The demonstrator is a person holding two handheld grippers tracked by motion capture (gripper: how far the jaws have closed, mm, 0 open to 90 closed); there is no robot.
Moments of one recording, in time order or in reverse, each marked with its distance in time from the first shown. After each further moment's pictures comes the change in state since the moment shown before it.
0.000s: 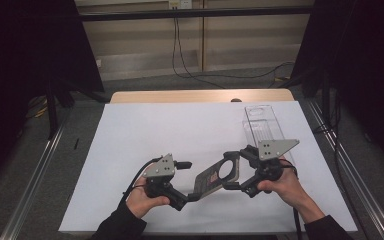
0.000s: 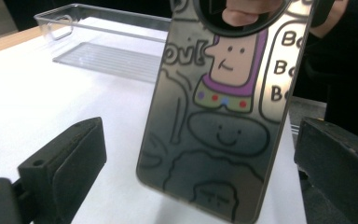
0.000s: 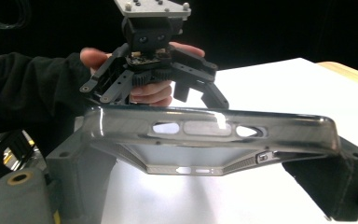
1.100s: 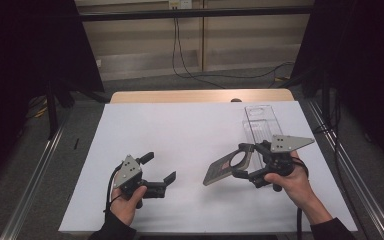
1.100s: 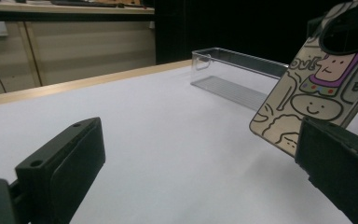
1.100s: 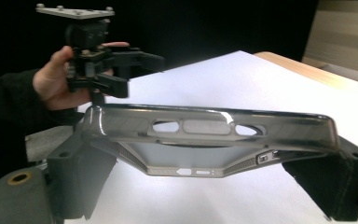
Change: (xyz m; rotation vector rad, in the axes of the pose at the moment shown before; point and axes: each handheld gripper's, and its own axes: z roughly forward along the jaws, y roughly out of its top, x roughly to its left) left arm 0.005 -0.037 -0.053 -0.227 0.483 -0.134; right arm -0.008 -0.004 -0.026 -0.008 -0.210 0.076
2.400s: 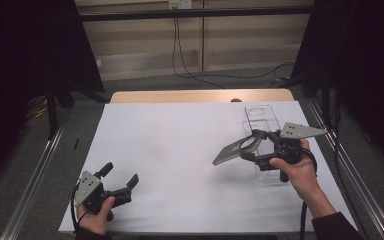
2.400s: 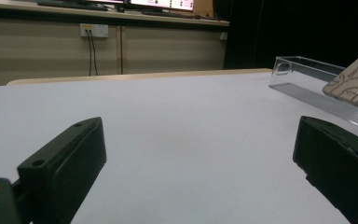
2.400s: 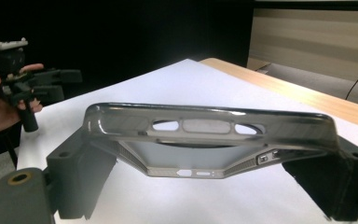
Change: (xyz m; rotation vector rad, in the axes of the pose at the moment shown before) left arm 0.035 -0.028 -0.072 -0.044 0.277 -0.062; right arm -0.022 0.013 -0.017 -0.030 -0.196 0.050
